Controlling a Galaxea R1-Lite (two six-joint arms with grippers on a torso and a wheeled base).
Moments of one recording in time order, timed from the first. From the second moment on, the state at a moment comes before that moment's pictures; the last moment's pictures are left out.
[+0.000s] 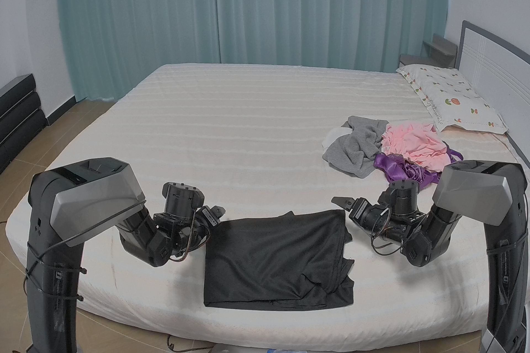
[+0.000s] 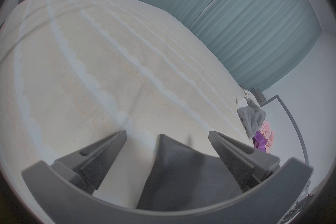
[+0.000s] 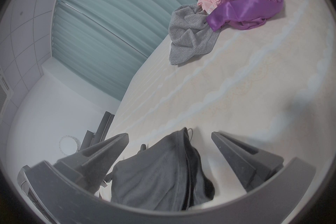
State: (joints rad) left arm -0.35 2.42 -0.99 -0.78 0.12 -0.91; right arm 0.30 2.46 -0.86 -1.17 0.16 0.85
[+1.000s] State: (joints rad) left arm -0.36 2.18 -0.59 -0.88 0.05 -1.01; right arm 0.46 2.16 -0.30 -1.32 0.24 0.81
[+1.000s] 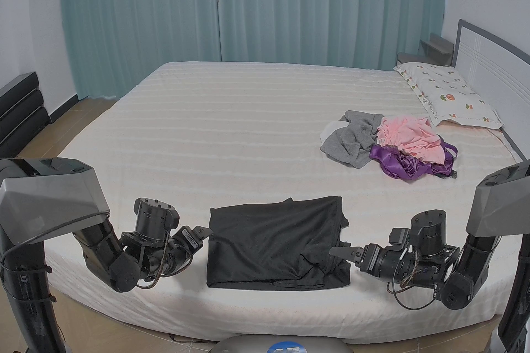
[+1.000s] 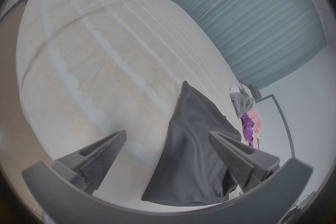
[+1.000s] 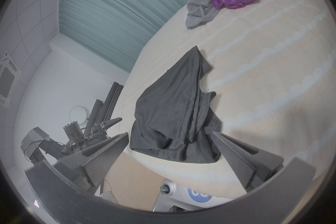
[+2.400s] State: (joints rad) left arm -0.36 2.22 -0.61 -0.89 0.05 -1.01; right arm 0.50 2.29 -0.42 -1.37 0.23 0.78
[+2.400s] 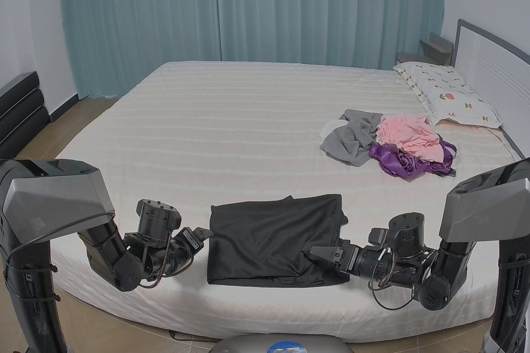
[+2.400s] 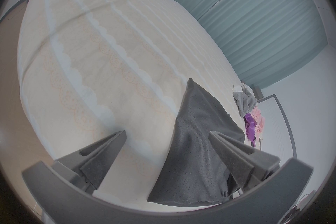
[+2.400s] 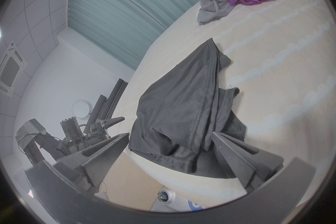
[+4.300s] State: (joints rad) left arm -0.35 2.23 -0.62 -0.89 0.05 -1.01; right arm 0.42 2.18 -0.22 -1.46 0.23 0.70
